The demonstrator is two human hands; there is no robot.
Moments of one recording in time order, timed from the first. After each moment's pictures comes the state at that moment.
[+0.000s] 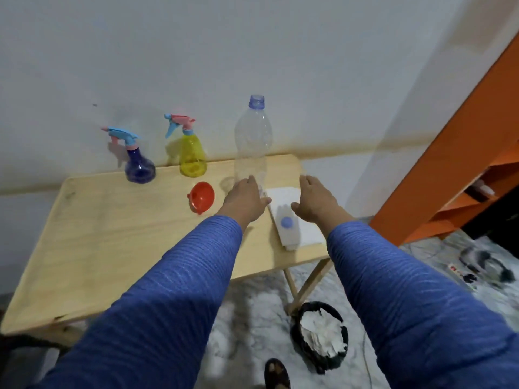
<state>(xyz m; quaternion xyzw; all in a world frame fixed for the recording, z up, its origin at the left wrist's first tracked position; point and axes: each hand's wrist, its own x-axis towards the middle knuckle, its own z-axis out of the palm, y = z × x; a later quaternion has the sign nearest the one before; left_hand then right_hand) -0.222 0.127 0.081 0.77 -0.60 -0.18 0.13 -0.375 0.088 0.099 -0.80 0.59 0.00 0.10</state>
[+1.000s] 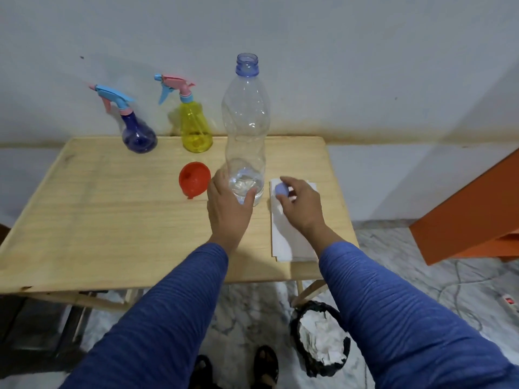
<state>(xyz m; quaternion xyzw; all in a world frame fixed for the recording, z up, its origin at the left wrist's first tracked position) -0.243 0.087 -0.011 0.82 -0.35 -0.05 0.44 -0.370 0.008 0.005 -0.78 0.46 -0.25 0.35</state>
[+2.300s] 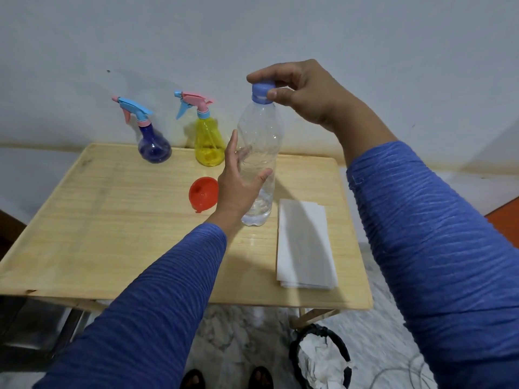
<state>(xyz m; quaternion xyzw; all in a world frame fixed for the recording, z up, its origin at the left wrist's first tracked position) -0.206 0.043 0.040 0.69 -0.38 -0.16 0.60 -0.297 -0.063 0.211 -0.88 0.18 -0.21 0.39</state>
